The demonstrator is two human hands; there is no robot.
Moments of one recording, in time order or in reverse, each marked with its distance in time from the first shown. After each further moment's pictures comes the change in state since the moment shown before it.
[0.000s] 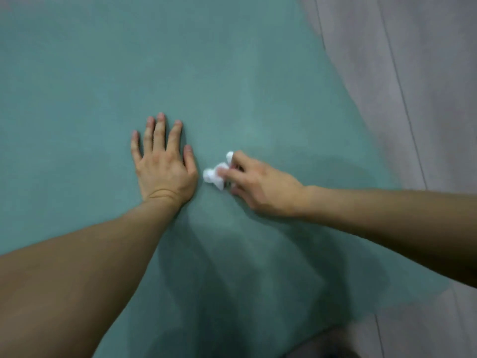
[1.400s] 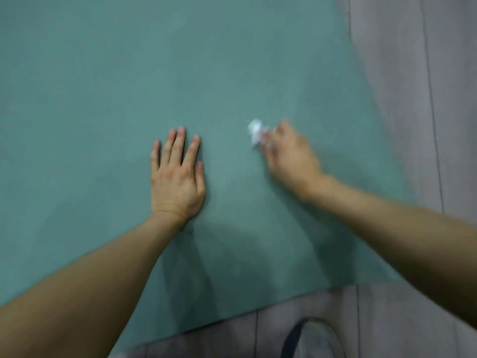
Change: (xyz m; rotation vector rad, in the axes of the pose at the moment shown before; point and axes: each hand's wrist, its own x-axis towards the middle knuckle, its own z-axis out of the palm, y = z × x) left_hand -0.122 0.020 -0.024 0.057 -0.024 0.031; right_hand -0.051 0.012 0.002 -0.134 0.251 0.335
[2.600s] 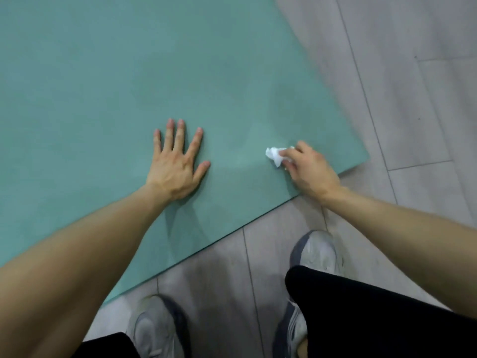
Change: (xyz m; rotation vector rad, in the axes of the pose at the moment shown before) left_hand -0.056 0.016 -0.015 0.152 -0.357 0.395; right_hand -0.208 0.017 -0.034 -0.026 -0.005 0.257
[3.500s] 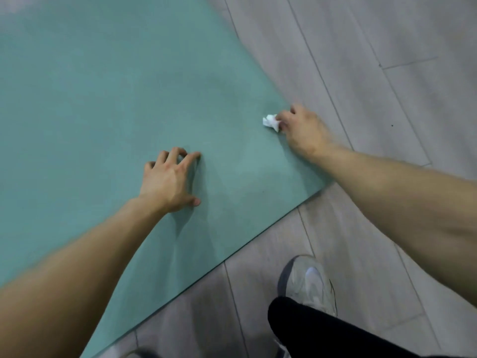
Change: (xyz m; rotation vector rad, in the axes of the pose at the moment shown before) left_hand 0.053 0.050 -0.064 -0.078 -0.204 -0.002; right_hand 0.104 0.081 -0.040 -0.158 0.052 0.096
